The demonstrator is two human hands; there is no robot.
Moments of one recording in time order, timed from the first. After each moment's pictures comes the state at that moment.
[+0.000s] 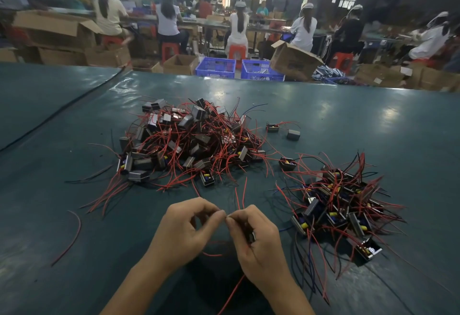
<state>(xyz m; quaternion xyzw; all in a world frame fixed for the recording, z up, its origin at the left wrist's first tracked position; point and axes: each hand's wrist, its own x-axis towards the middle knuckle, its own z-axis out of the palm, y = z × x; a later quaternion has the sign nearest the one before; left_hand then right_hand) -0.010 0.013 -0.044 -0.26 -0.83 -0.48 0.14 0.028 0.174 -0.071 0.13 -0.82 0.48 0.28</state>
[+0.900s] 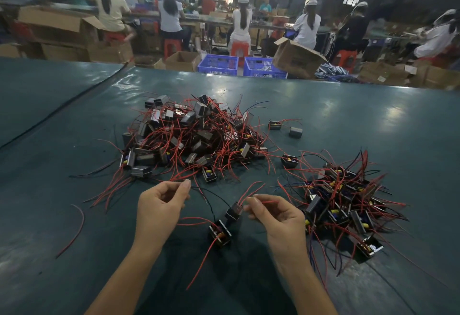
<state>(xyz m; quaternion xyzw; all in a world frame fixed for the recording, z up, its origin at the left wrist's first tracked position) -0.030 -0.003 -0.049 0.06 -0.75 -0.65 0.13 0.020 0.194 -0.062 -0.03 -0.60 0.78 0.19</state>
